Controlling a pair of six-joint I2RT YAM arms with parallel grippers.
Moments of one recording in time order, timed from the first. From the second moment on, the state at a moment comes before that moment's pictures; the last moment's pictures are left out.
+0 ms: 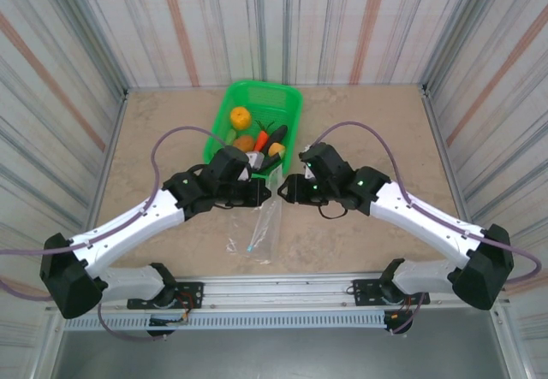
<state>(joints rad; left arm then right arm) -0.84 1.22 1.03 -0.59 0.20 -0.71 0.85 1.25 1.05 -0.64 -0.16 0.83</state>
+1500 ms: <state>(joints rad) -0.92 1.28 1.16 -0.95 0.05 -0.68 0.92 1.30 1.16 -0.87 0.05 0.76</state>
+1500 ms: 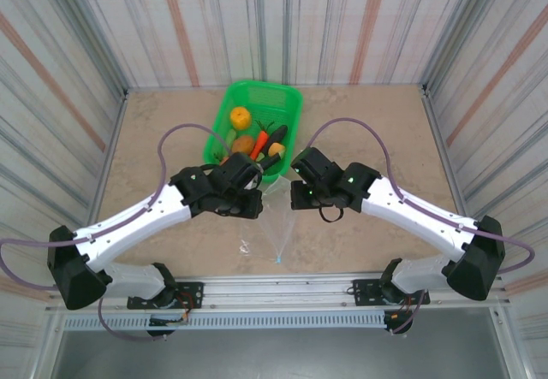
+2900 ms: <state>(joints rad) -0.93 1.12 1.36 -1.33 -0.30 -0.58 0.92 1.37 1.27 -0.82 0.02 0.64</state>
